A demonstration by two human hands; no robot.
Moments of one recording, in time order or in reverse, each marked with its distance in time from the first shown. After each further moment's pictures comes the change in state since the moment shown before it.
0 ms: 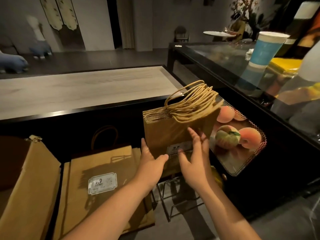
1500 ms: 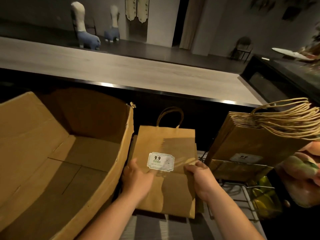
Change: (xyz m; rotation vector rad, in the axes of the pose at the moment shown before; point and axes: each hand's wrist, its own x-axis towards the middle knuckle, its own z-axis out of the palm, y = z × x) left_hand -0.085 -0.085 -0.171 0.265 0.491 -0.385; right_hand -0.052 -0.059 0.121 0.589 -0.575 0.778
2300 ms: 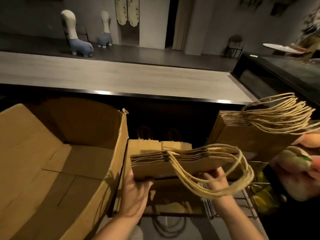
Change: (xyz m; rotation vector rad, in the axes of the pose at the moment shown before) left_hand -0.046 0.022 -0.006 -0.806 -0.132 0.298; right_hand -0.058 -0.006 -0.040 0.169 -0.063 -0.396
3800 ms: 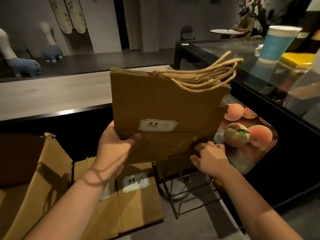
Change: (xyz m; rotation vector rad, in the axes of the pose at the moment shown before) left_hand 0.077 0.038 0.139 0.548 -0.215 0.266; right_hand 0.075 -0.044 -0.139 -1.723 0.021 -0.063
